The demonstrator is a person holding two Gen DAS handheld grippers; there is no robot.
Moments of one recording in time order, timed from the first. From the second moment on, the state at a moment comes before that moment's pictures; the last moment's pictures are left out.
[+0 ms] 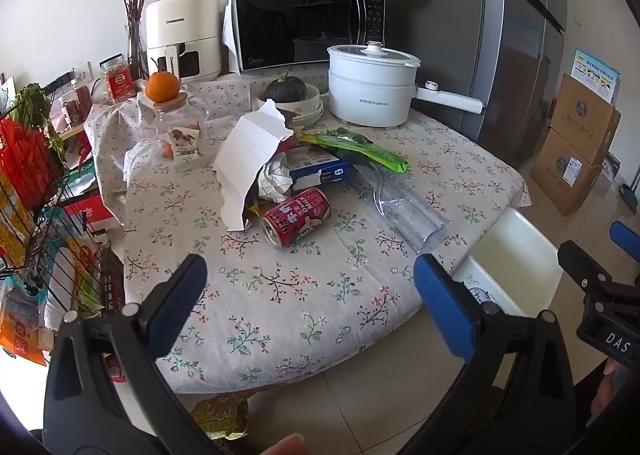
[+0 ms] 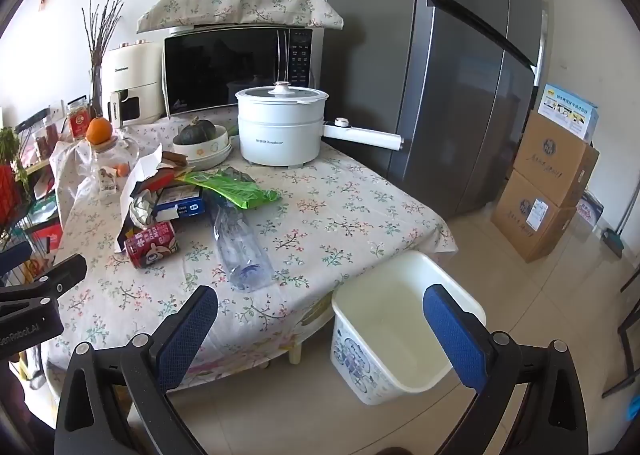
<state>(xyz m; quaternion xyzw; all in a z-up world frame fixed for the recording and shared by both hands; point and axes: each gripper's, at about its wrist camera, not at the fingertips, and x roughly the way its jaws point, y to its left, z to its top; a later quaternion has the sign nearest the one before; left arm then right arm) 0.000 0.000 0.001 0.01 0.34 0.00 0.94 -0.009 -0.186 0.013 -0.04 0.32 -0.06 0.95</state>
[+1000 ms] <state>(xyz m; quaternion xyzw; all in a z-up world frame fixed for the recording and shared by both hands) 0.000 0.002 0.002 0.01 0.34 0.00 0.94 -0.006 -0.182 0.010 -0.04 0.32 -0.06 0.94</state>
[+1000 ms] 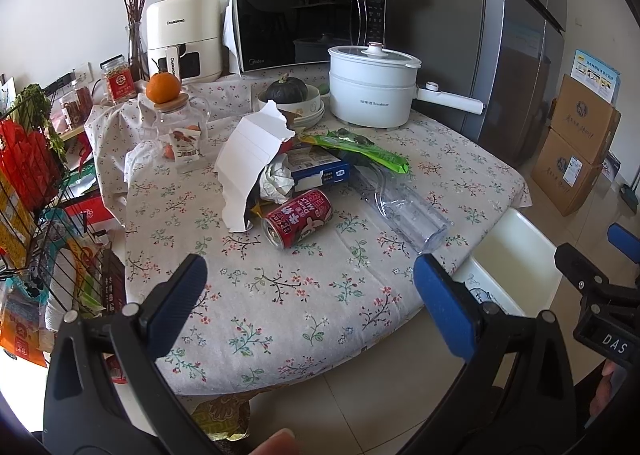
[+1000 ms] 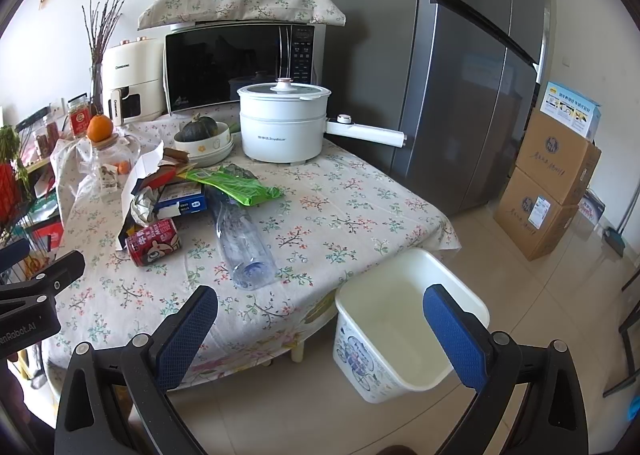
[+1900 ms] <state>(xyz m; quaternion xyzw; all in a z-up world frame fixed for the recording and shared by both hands) 0.079 0.040 -0.011 -0.05 0.41 -0.10 0.91 0.067 -0.192 0.025 -0.03 0.41 0.02 0.91</state>
